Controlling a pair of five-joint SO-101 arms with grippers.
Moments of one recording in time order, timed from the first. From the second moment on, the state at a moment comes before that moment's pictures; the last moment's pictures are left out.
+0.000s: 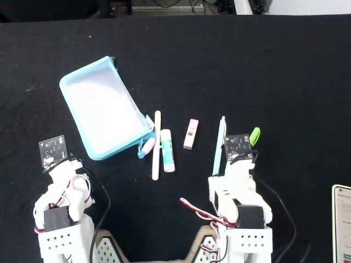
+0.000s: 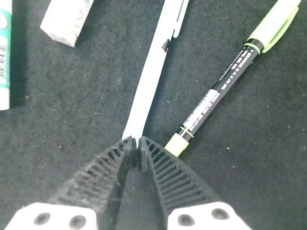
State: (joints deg) left arm -18.7 -104.3 96.0 72.7 3.2; right arm 1.5 -103.1 96.7 74.4 2.8
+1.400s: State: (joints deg) left arm -18.0 -104.3 96.0 72.7 3.1; right arm -6.0 -103.1 96.7 47.3 2.6
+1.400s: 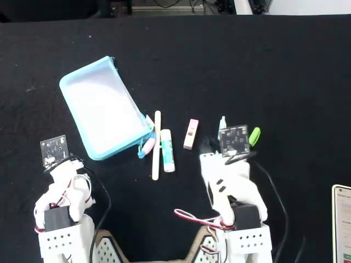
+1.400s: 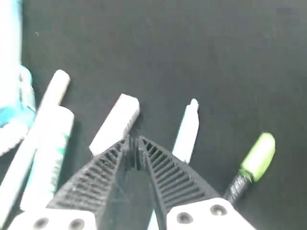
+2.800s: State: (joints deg) left arm -28.1 -104.6 71.3 47.7 -5.4; right arm -11.8 -103.1 51.8 57.9 16.0
